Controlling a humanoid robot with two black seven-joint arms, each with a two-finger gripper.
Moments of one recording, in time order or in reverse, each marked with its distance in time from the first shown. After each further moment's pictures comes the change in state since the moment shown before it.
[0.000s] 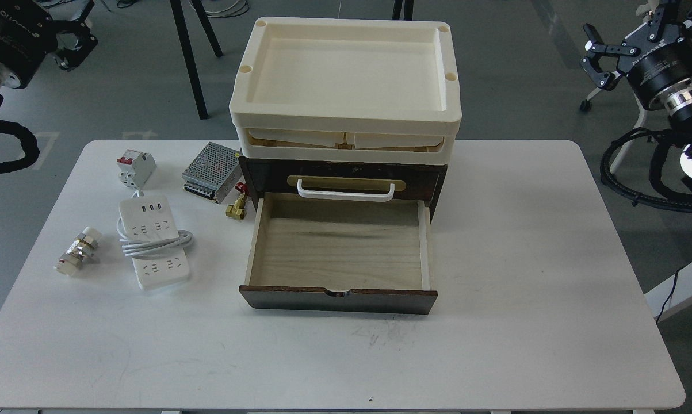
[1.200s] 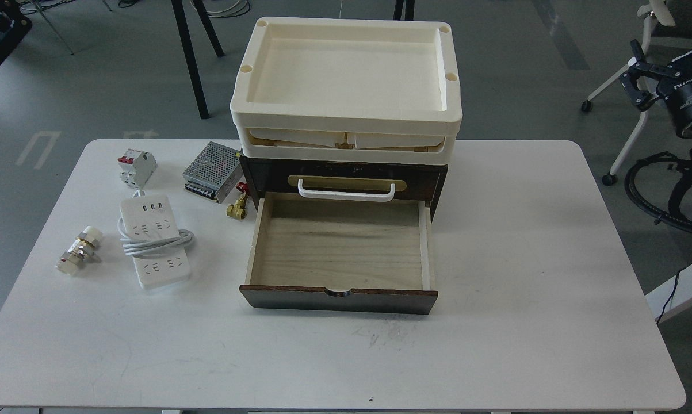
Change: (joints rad) left arm 0.549 0.541 -0.387 -0.956 0.631 0.007 -0.286; right arm -0.220 -0.052 0.252 0.073 0.011 0.000 0.003
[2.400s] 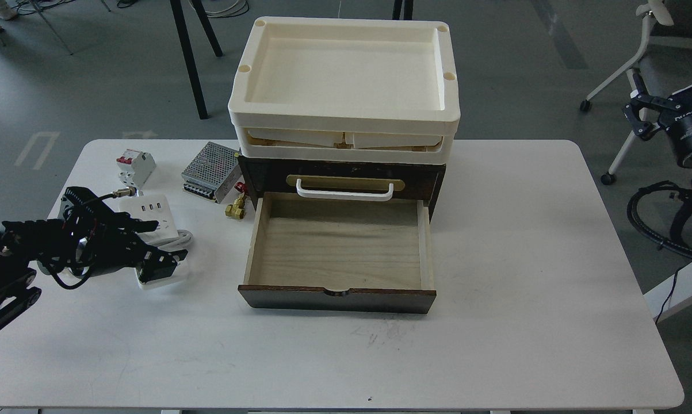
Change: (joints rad) left arm -0.276 -0.504 0.749 0.815 1.688 0.453 0.000; right arm -0.082 0.001 0.014 0.014 -0.003 0.000 0.023
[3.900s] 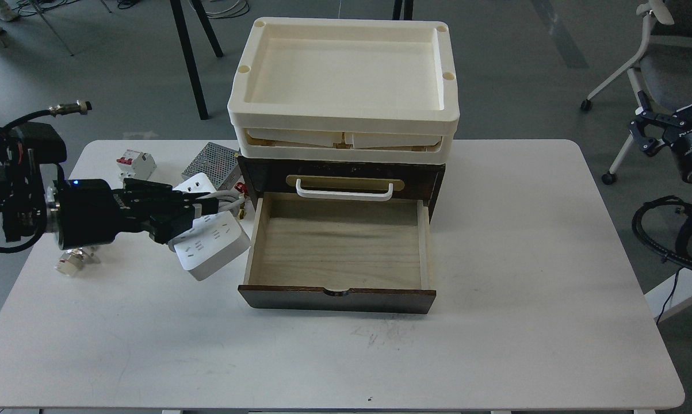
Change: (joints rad) left arm -0.063 0.383 -0.114 -0.799 -0.626 -0.302 0.000; right arm -0.043 -0.008 0.004 -0.010 0.001 0.000 0.000
